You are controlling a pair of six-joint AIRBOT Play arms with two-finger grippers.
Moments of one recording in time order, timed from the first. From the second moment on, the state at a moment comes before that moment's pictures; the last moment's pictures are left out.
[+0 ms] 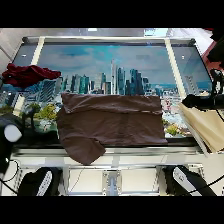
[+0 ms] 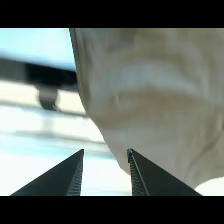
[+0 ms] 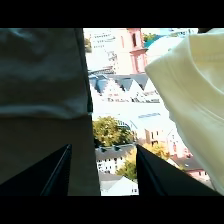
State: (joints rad) left arm 0.12 -0.53 0.48 1.35 -1.38 -1.69; right arm -0.38 -0.97 1.02 -1.28 1.18 1.32
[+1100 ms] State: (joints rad) left arm 0.12 -0.44 0.22 1.19 -1.19 -1.89; right arm -0.40 -0.94 1.02 -1.04 1.13 1.23
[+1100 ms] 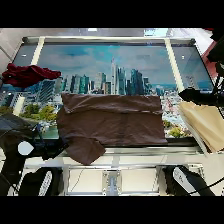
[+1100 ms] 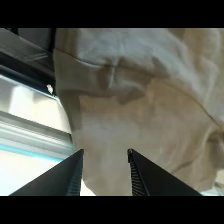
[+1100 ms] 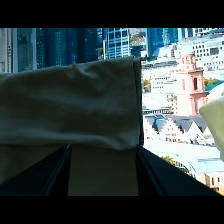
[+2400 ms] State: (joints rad) left arm -0.07 -0.53 0.15 1.11 -1.12 -1.97; right arm -0.40 -0.94 1.02 -0.99 1.11 1.22
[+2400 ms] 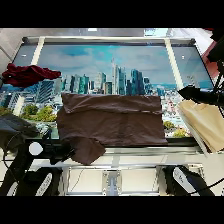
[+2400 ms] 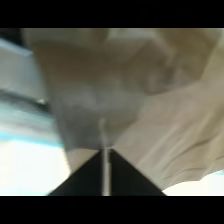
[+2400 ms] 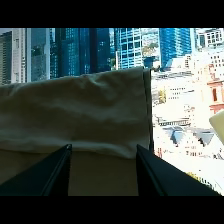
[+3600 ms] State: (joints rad) left arm -0.10 -0.53 0.15 1.11 -1.07 -2.20; right arm -0.40 -0.94 1.02 -0.97 1.13 1.20
